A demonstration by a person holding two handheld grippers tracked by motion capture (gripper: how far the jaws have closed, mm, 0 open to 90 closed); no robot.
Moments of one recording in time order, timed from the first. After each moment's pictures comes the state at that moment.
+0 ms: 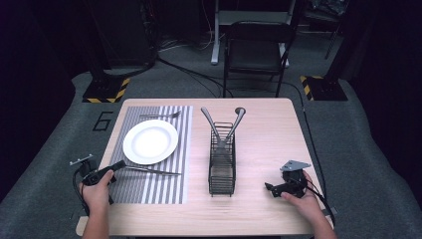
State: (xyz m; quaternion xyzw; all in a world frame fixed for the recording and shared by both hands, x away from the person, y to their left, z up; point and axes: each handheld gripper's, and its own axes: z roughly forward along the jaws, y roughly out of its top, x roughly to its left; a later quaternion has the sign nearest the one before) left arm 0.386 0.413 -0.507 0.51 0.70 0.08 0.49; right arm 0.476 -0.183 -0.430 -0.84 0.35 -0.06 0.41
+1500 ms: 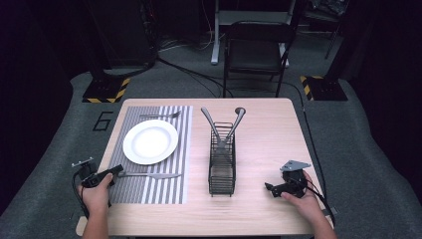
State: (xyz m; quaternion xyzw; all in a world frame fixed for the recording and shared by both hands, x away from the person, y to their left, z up) left arm 0.385 0.420 -0.521 0.52 0.72 0.09 0.44; right arm 0.476 -0.183 -0.430 -0.84 0.35 -0.07 0.41
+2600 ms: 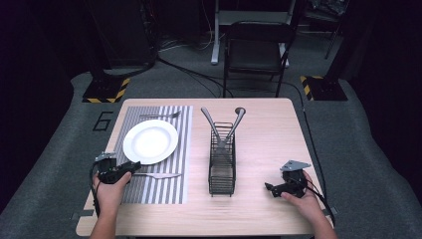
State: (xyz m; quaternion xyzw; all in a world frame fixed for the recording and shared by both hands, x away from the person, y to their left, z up) left arm 0.389 0.352 -0.489 0.64 0.62 0.14 0.43; right arm 0.476 -0.183 -0.430 -0.84 0.35 -0.06 0.41
